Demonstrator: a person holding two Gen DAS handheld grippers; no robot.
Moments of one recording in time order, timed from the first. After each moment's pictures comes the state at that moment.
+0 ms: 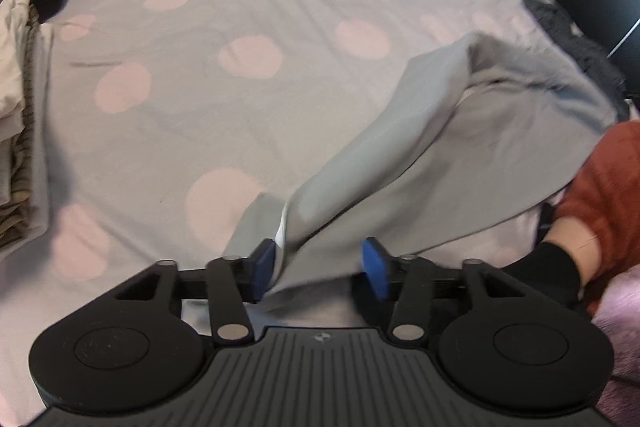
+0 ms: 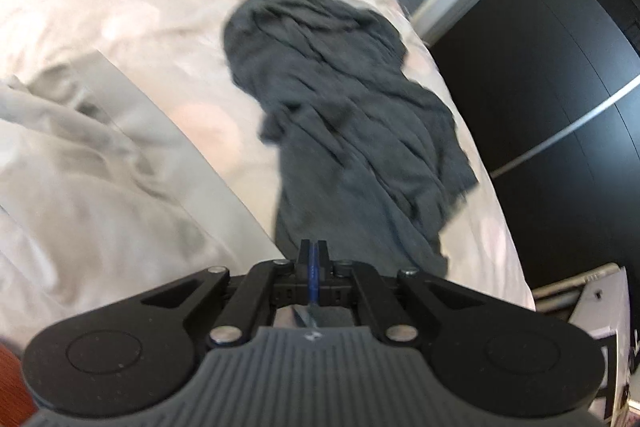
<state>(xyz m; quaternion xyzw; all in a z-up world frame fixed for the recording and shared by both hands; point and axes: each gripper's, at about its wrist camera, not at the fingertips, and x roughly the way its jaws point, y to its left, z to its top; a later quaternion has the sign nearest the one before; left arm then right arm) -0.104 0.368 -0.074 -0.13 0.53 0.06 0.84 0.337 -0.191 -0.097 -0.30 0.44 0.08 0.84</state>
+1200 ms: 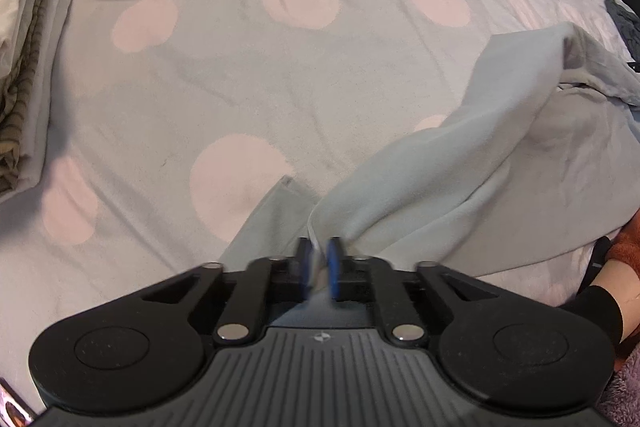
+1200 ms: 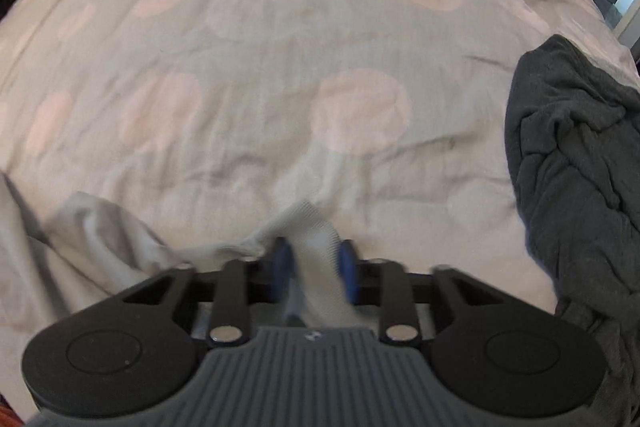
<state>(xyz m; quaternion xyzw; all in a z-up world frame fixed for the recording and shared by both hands) -0.069 0.373 -0.120 -0.16 0.59 0.16 0.78 0.419 -0.039 -0.148 -0.21 0.50 0.33 0.77</state>
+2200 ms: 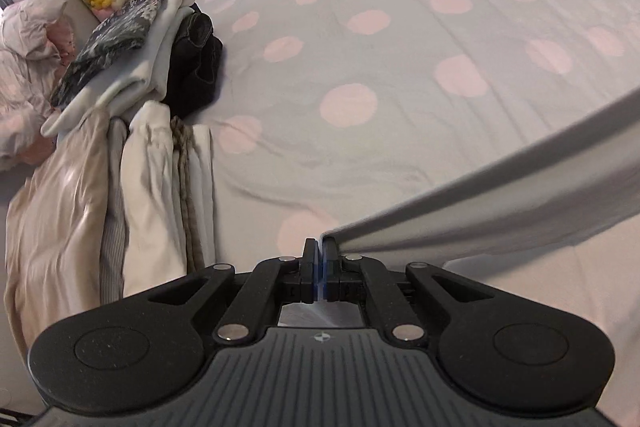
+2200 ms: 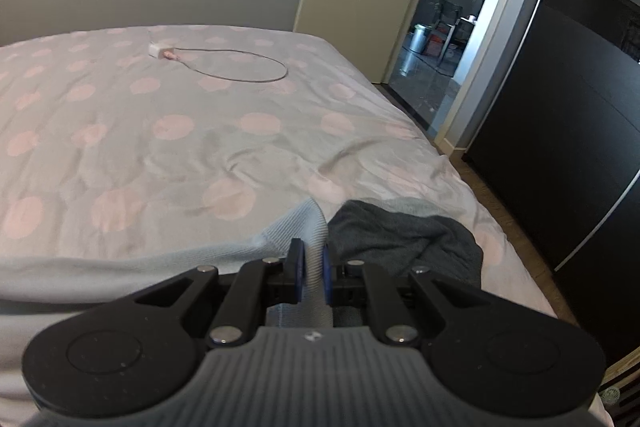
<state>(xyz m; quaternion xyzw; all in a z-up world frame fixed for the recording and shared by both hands) 0.028 0.466 -0.044 0.01 0.53 0.32 0.79 0.483 -0.054 -0.038 -0.17 0.31 0.13 0.93</state>
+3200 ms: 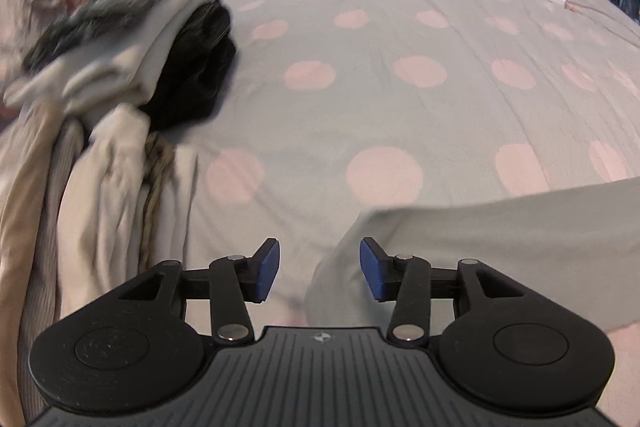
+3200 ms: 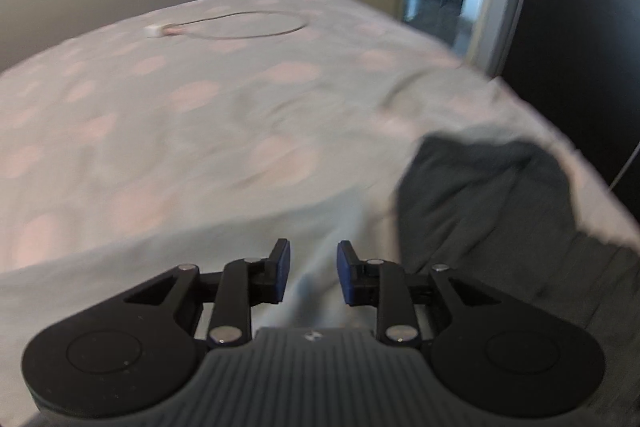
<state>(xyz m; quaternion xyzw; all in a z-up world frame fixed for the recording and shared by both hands) 0.048 0.544 -0.077 -0.10 0.46 0.34 0.81 0.483 -0.009 -0.106 -0.06 0.39 0.16 0.91</state>
